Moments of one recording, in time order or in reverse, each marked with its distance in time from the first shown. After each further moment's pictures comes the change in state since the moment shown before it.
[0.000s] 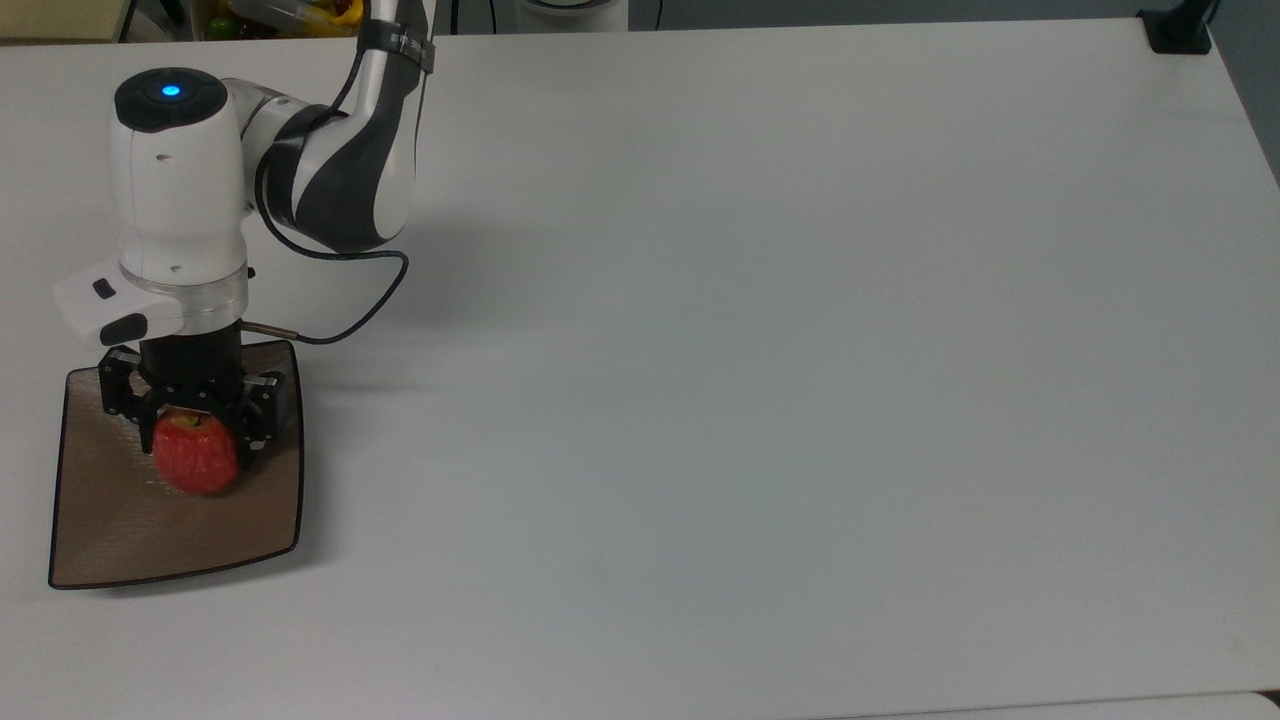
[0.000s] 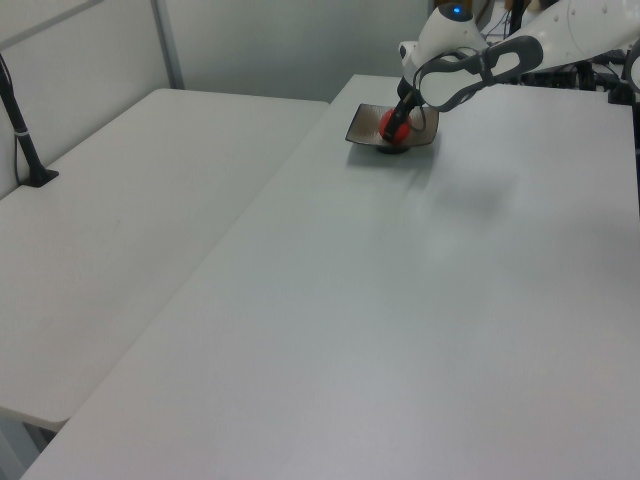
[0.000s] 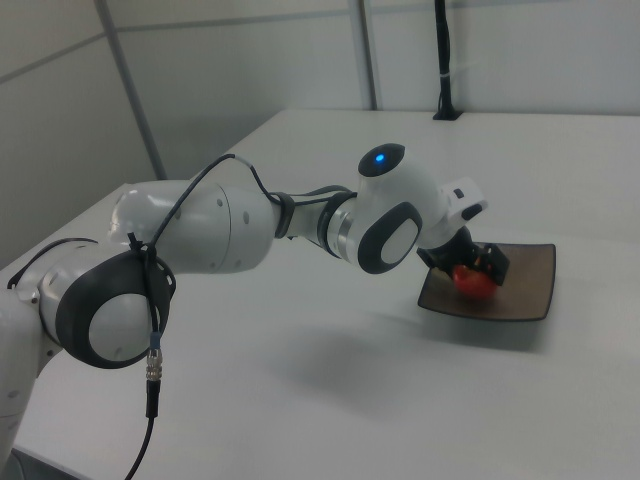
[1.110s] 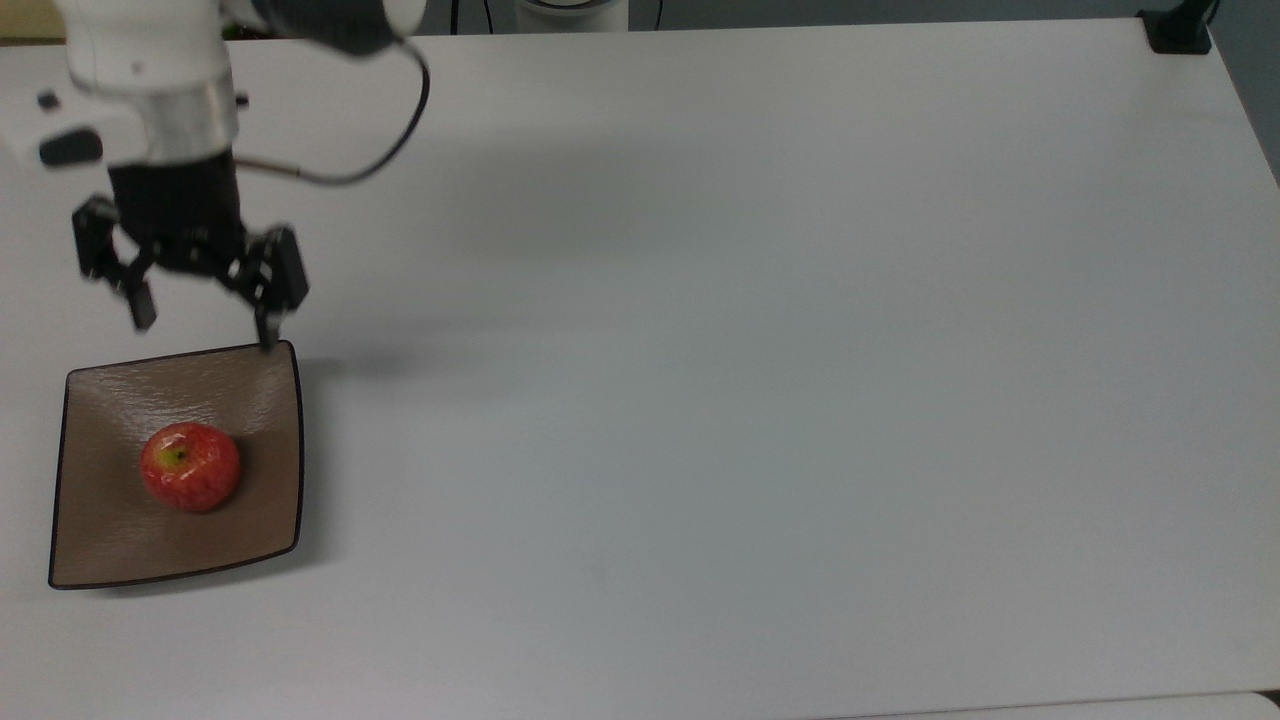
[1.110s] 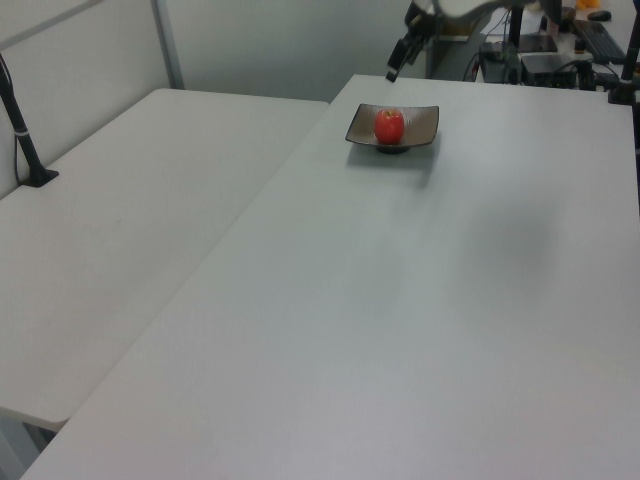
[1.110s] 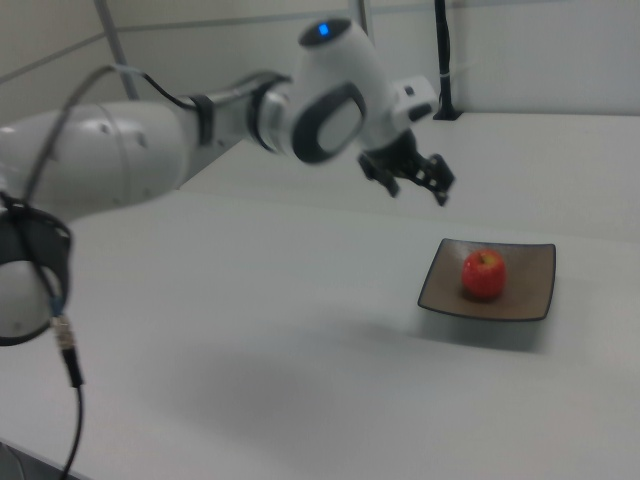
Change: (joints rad) arm 0.063 -0.337 0.006 -0.041 0.000 -0.373 0.109
